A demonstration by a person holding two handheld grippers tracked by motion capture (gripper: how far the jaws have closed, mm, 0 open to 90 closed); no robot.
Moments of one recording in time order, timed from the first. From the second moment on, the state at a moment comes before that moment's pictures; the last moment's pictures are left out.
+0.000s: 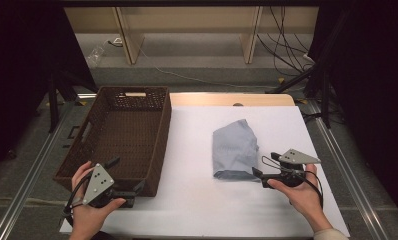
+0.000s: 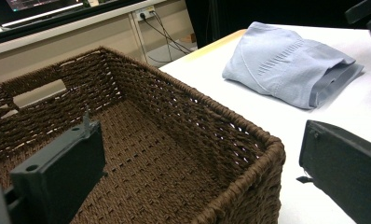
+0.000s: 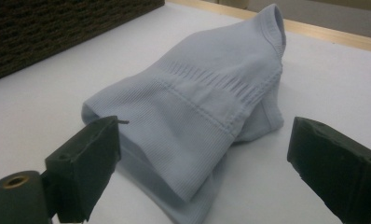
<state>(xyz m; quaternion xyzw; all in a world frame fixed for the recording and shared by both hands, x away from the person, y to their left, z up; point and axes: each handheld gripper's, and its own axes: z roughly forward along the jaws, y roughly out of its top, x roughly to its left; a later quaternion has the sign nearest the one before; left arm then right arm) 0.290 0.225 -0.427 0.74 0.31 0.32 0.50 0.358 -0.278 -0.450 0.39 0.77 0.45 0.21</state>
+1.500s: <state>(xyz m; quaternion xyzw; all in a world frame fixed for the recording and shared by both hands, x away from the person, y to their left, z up) 0.289 0.223 -0.428 0.74 0.31 0.32 0.50 0.428 -0.240 -0.491 0.43 0.82 0.36 0.14</state>
